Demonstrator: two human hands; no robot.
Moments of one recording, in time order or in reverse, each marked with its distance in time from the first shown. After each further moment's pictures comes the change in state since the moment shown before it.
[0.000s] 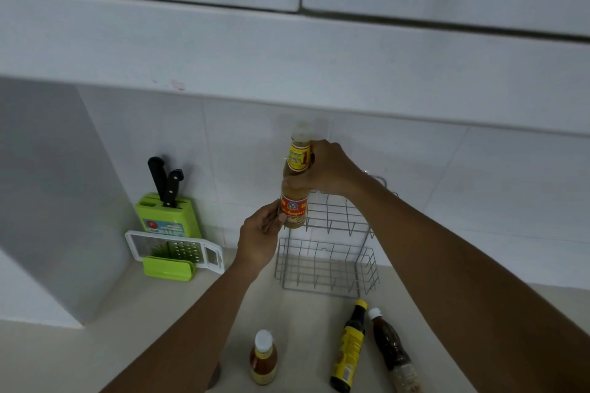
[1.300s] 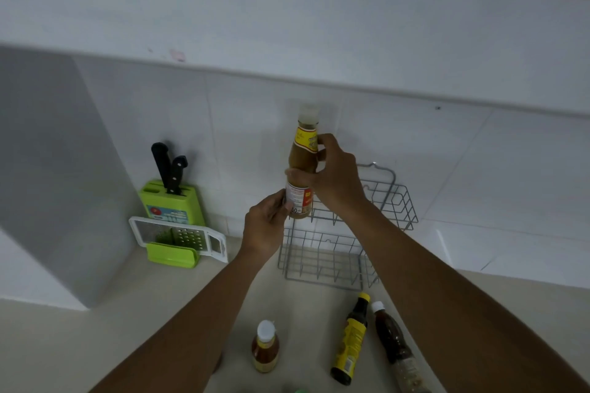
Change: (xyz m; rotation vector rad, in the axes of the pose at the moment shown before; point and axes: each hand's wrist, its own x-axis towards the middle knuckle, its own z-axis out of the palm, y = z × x) left_hand 0.000 0.004 0.004 0.046 0.027 0.061; right_hand -0.025 0.012 0.036 0.123 0.328 -0.046
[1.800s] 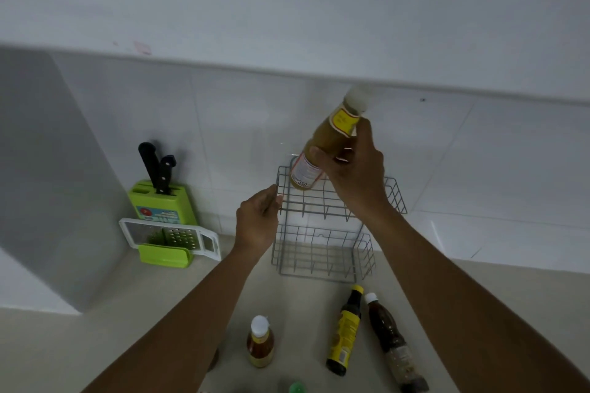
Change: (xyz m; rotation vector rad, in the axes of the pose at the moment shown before) left_hand 0.003 -0.002 0.005 0.016 0.103 -0.071; right_hand -0.024 -0.010 -0.042 0.248 0.205 0.017
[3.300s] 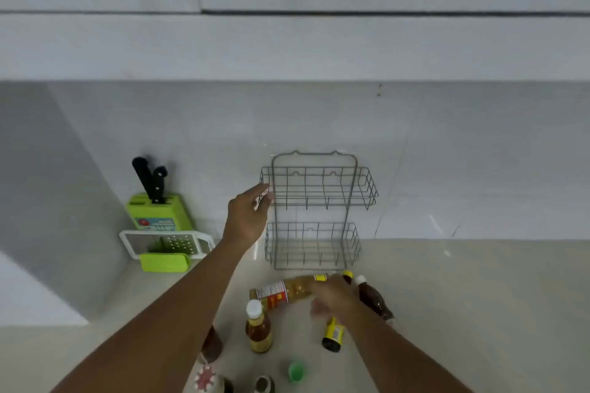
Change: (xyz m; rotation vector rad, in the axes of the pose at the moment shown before) left_hand -0.019 0.021 -0.005 0.248 -0.102 0.130; right_hand -0.172 0.160 0.023 -0.084 -0.257 1.142
